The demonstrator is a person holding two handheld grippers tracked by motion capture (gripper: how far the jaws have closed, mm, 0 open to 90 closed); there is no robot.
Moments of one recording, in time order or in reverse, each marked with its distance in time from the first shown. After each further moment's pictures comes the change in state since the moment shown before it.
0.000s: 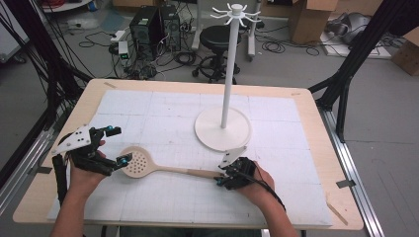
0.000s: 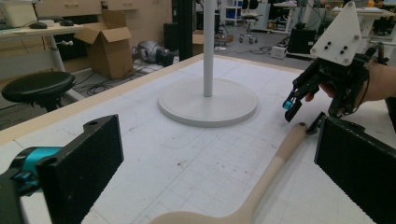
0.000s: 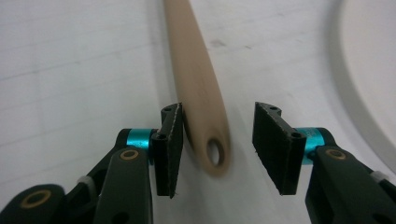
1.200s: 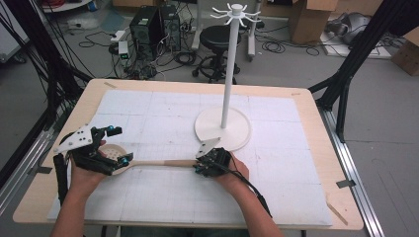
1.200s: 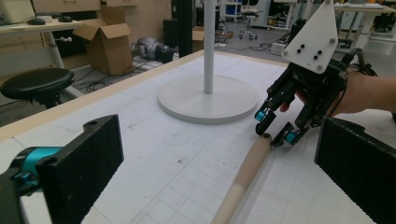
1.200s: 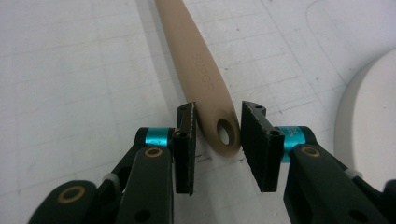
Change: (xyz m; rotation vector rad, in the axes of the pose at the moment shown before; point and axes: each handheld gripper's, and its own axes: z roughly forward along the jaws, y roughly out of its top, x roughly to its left) left arm 0.002 -0.001 0.001 0.016 0.001 0.002; right arm 0.001 0.055 0.049 -0.050 -0.017 -0.046
